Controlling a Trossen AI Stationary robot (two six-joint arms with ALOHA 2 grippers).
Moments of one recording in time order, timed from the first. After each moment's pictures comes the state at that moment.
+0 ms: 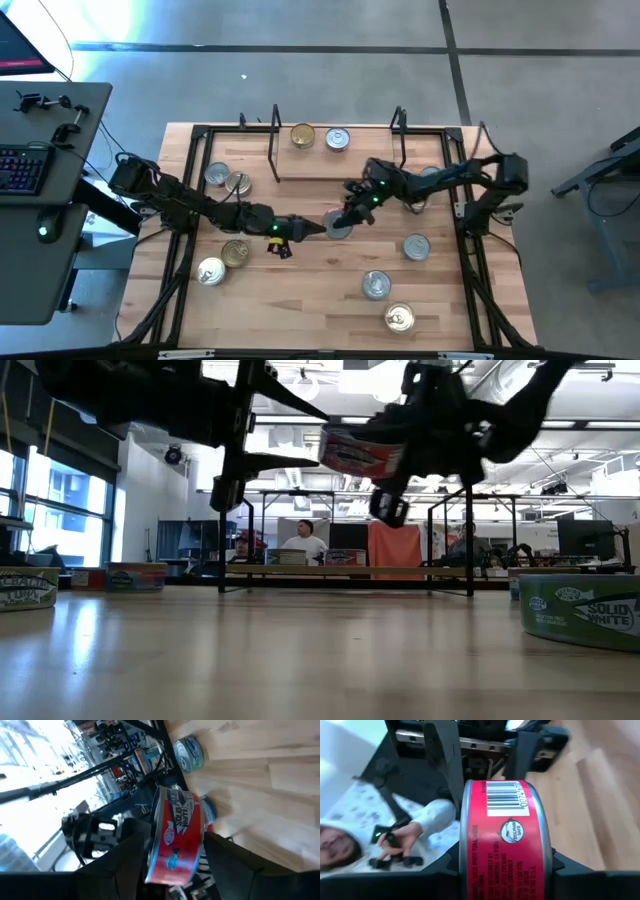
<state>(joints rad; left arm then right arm) -0.20 1.57 0.62 0.74 -0.21 1.94 -0.20 1.68 0.71 0.73 -0.81 0.80</state>
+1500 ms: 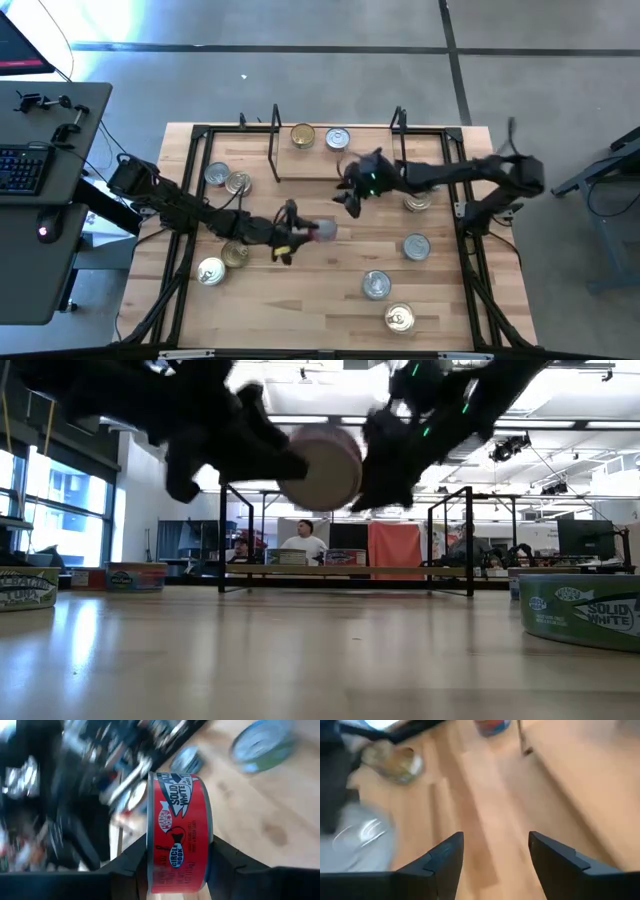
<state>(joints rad) -0.29 1.57 0.62 0.63 -0.44 0.66 -0.17 1.53 0.88 0.02 -0.10 0.22</state>
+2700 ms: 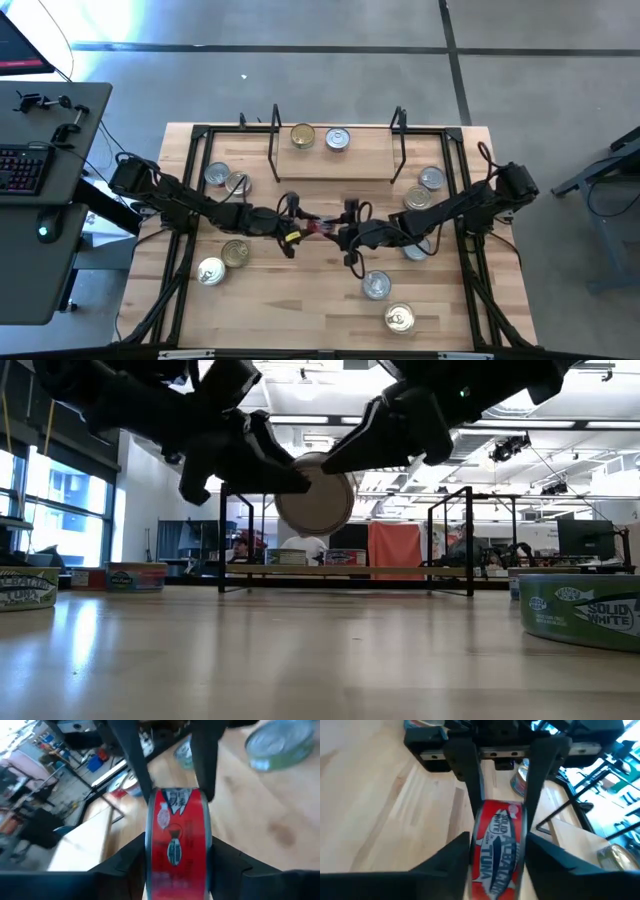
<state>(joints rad) -0.19 1.57 0.62 0.58 -0.37 0.54 0.28 1.65 0.88 0.30 0.46 -0.31</state>
